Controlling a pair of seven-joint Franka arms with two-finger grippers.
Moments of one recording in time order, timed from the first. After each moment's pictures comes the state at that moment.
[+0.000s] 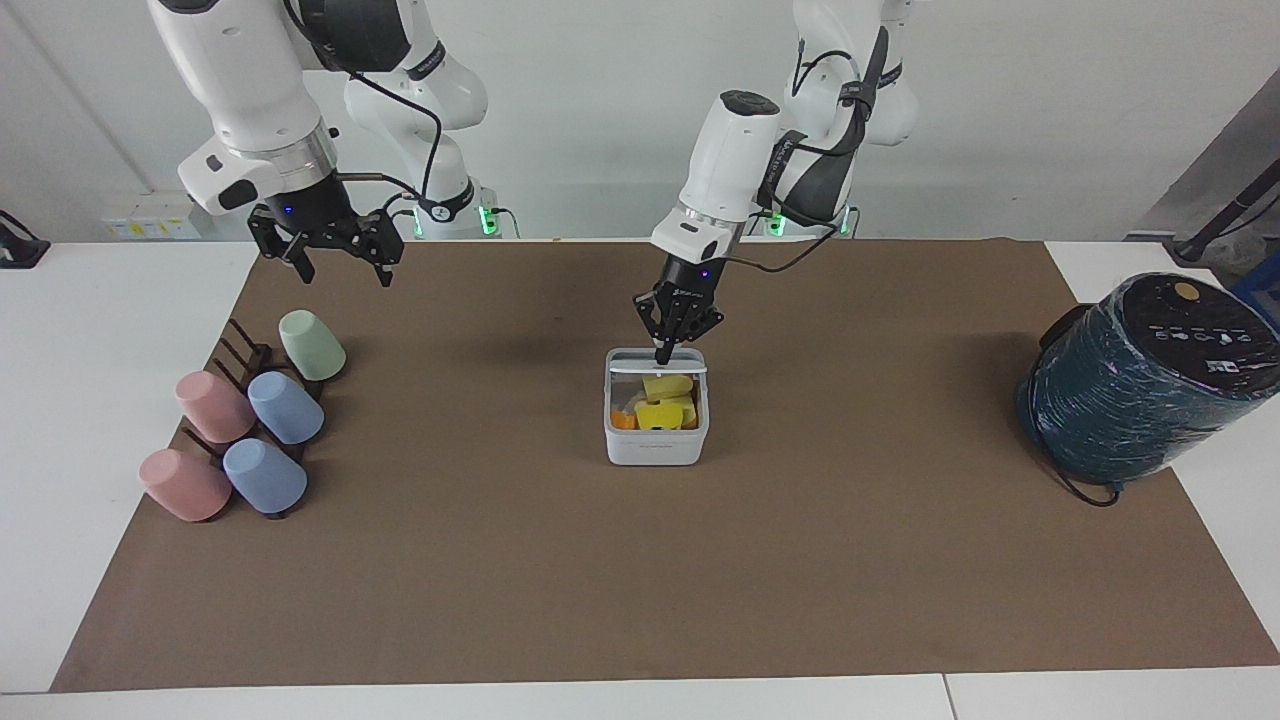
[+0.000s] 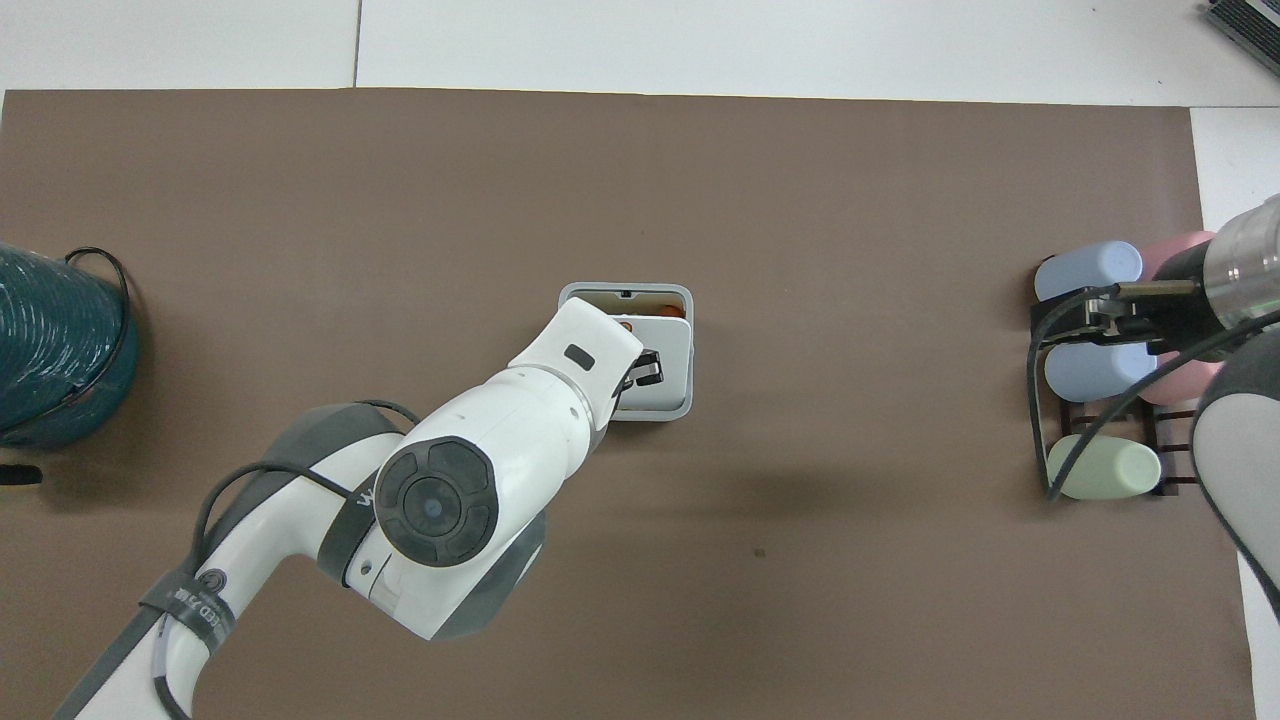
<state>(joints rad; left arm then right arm) -0.63 0.09 -0.05 -2.04 0.00 2.63 -0.77 0.04 -0.03 0.04 -1.65 -0.03 1.61 0.15</state>
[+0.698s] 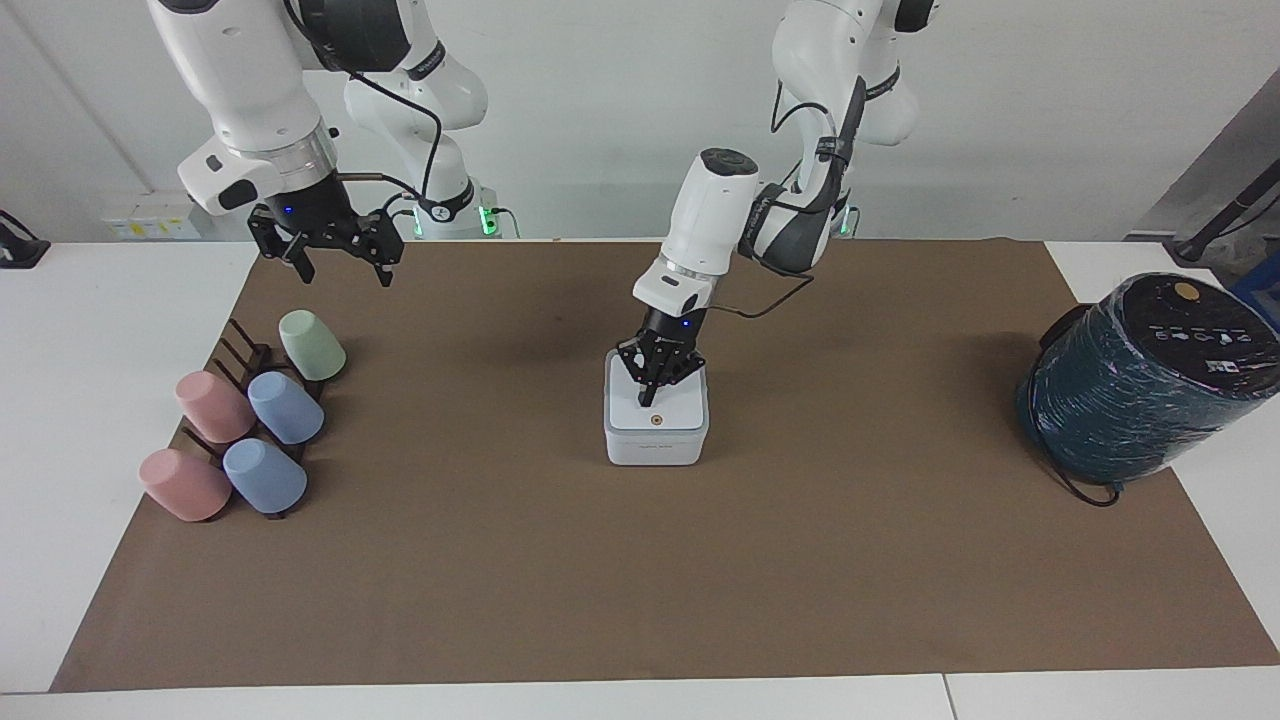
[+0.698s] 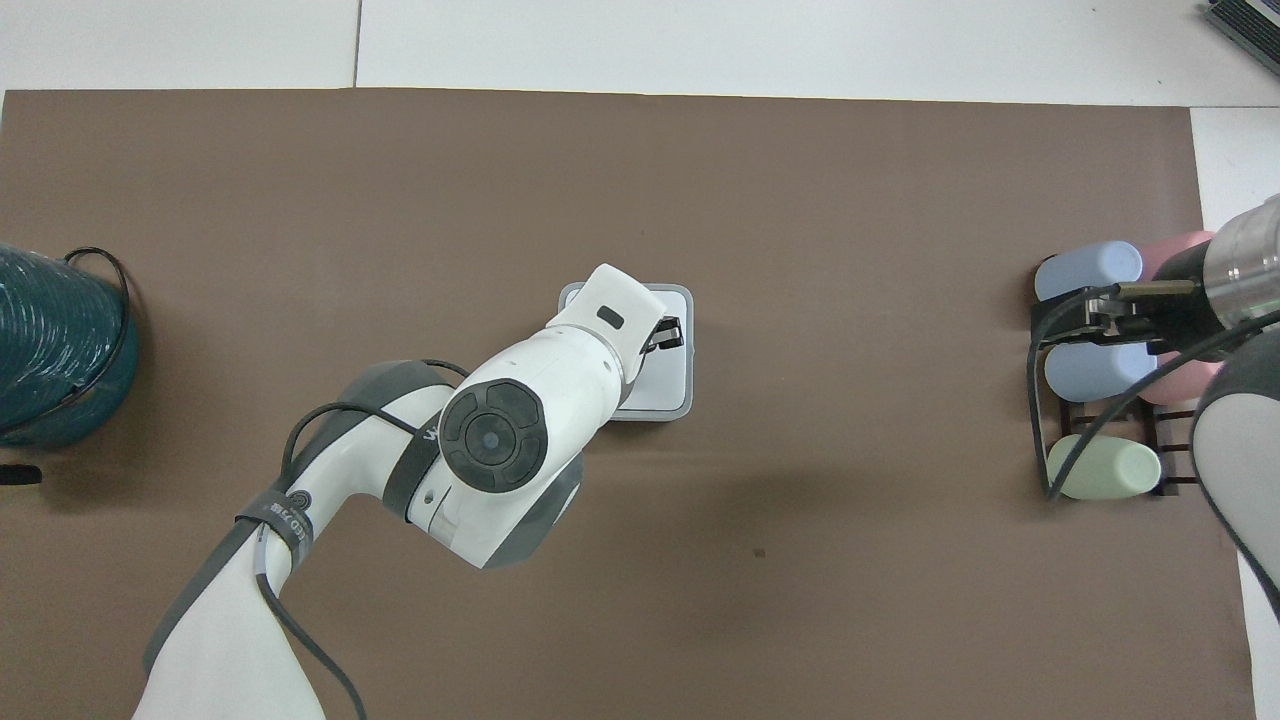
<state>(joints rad) -0.63 0.25 -0.05 -1.95 0.00 2.71 -0.77 0.04 -0.03 0.04 -1.65 -0.03 1.61 0.15</state>
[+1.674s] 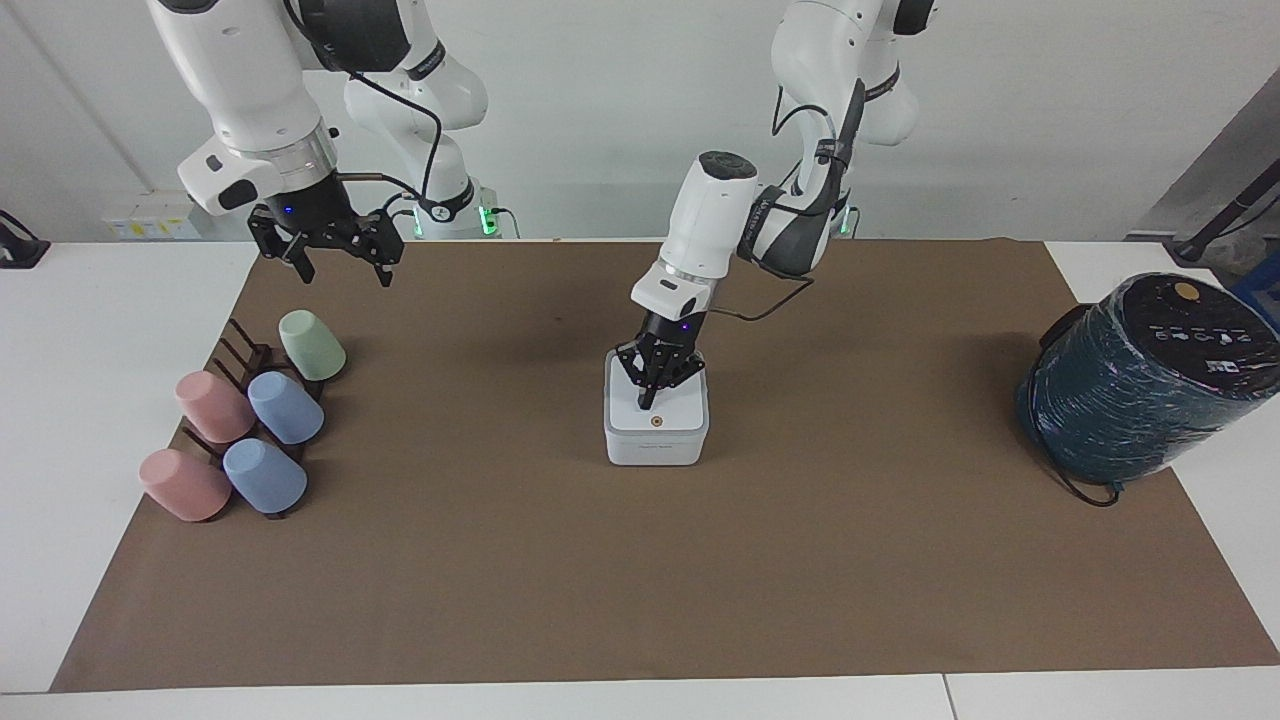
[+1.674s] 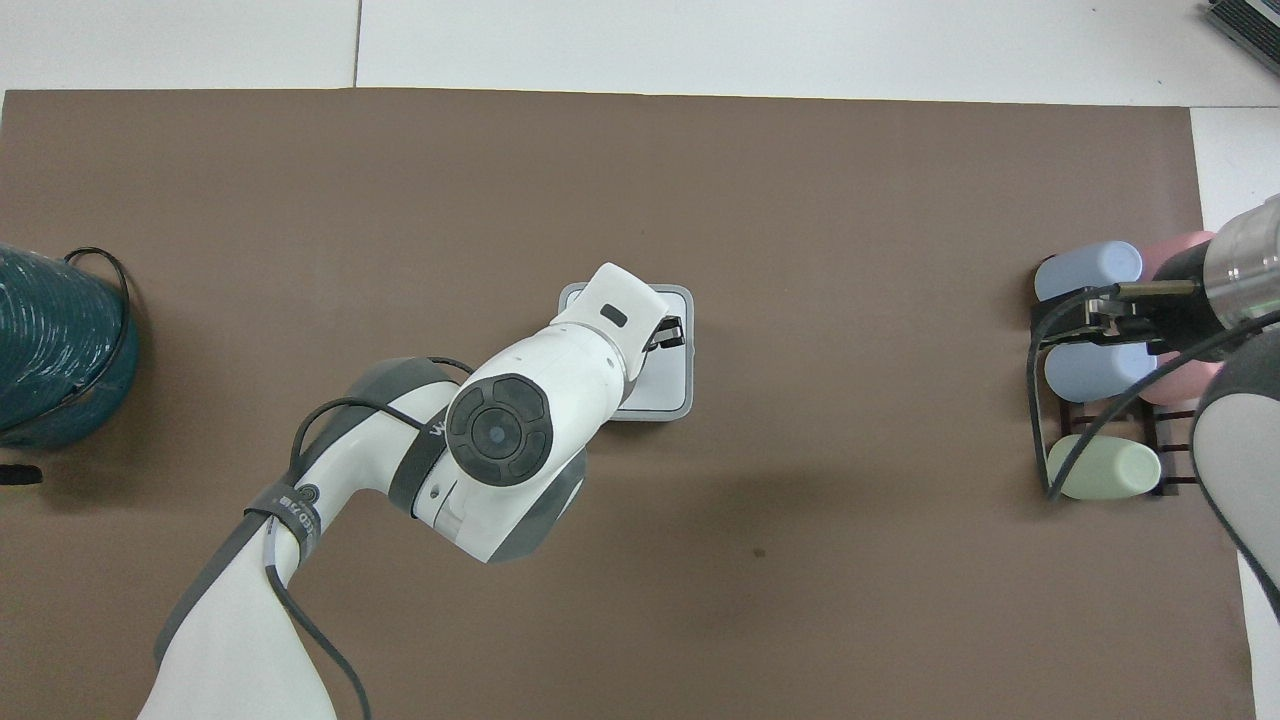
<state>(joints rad) -0.62 0.27 -0.05 -1.90 0.00 2.64 -0.75 0.04 -0.03 0.04 -1.65 -0.03 1.61 0.15</state>
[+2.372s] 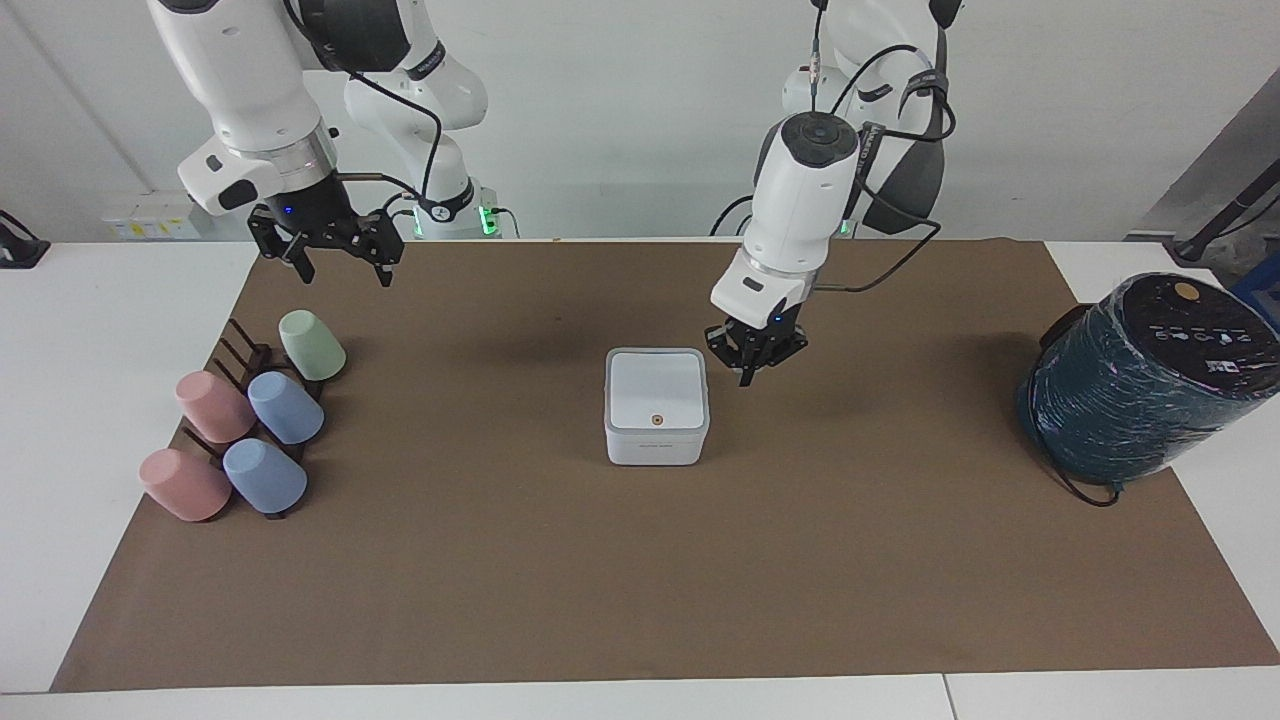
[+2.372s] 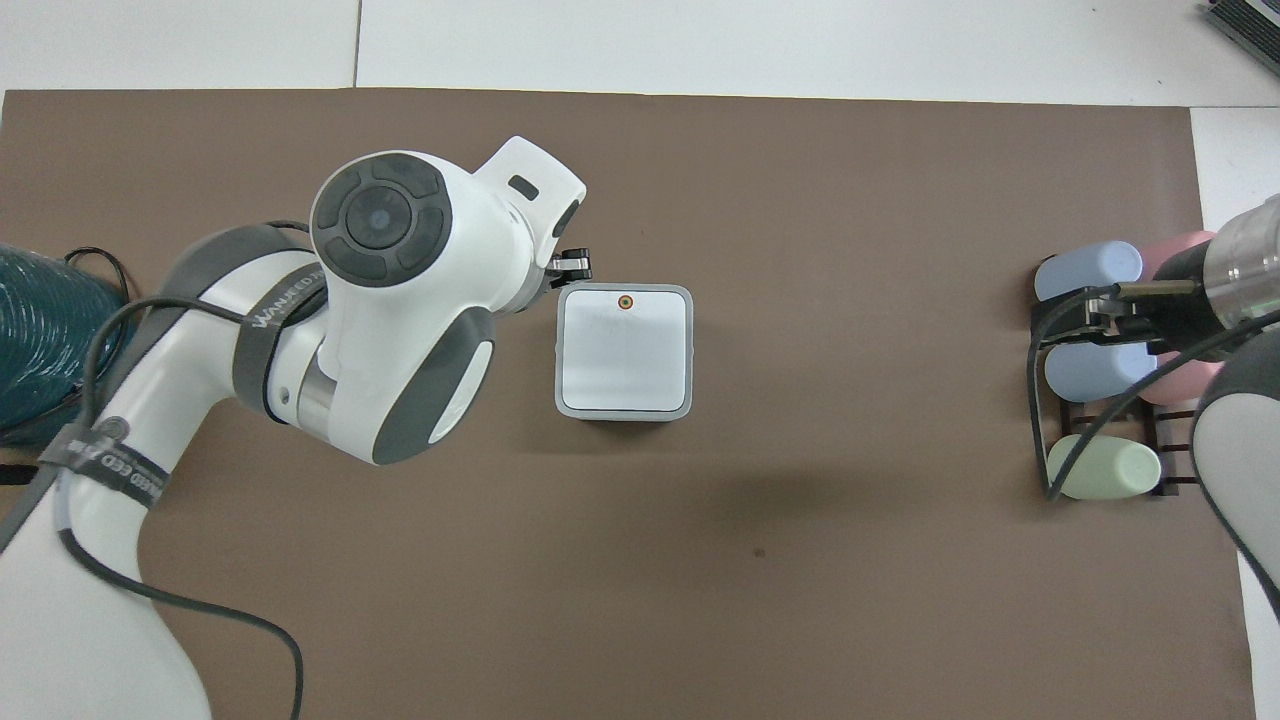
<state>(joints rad) -0.44 0.24 -0.04 -1.57 0.00 1.86 -0.42 0.04 -0.03 0.04 -1.65 -0.03 1.61 0.15</state>
